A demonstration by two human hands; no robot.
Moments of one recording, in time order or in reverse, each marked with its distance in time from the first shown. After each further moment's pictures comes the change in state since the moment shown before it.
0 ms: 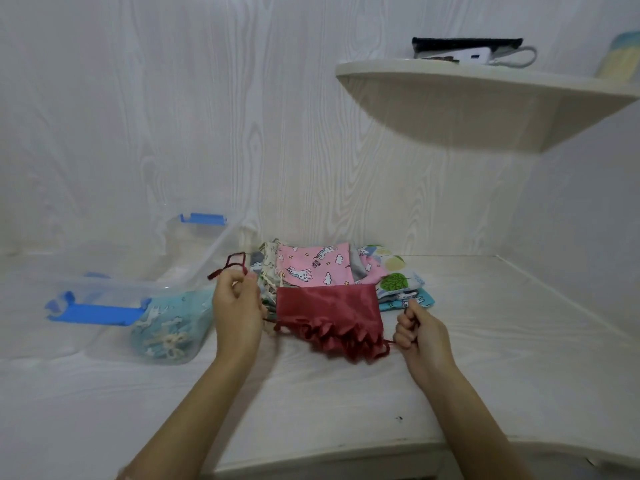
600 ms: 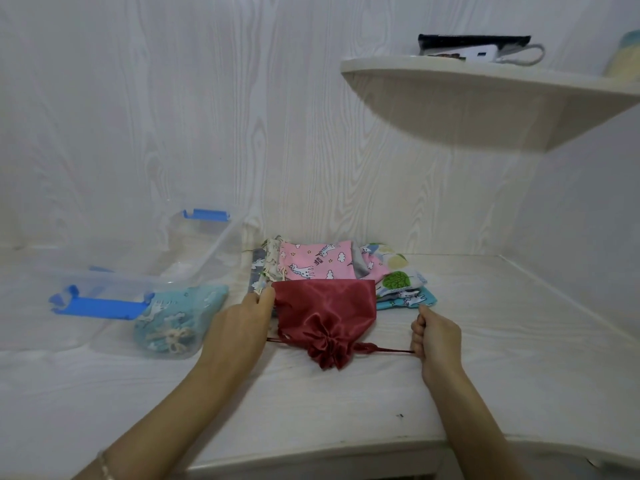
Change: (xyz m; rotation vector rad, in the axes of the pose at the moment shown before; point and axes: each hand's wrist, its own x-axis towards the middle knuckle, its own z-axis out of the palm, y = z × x) left_hand -0.004 -0.010 -0.029 1.565 -0.310 0.682; right_hand 0.001 -0.005 -0.004 -0.320 0.290 -0.041
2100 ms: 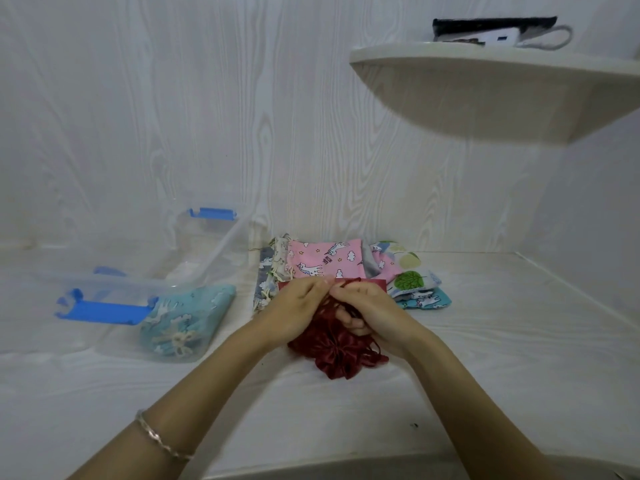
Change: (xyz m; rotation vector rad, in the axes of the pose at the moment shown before) left_hand 0.047 0.032 -0.007 -1.140 -0.352 0.012; right_hand -0.039 -0.022 0.075 -0.302 -1.004 -0.163
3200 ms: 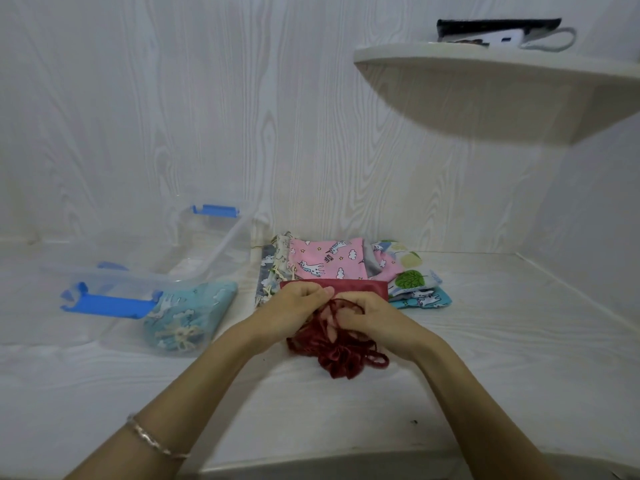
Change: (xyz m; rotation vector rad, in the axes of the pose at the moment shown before) left_hand -0.009 -0.005 -0.005 -0.227 -0.119 -0.193; right_hand -0.013 0.002 -0.004 -0.304 -0.136 -0.071
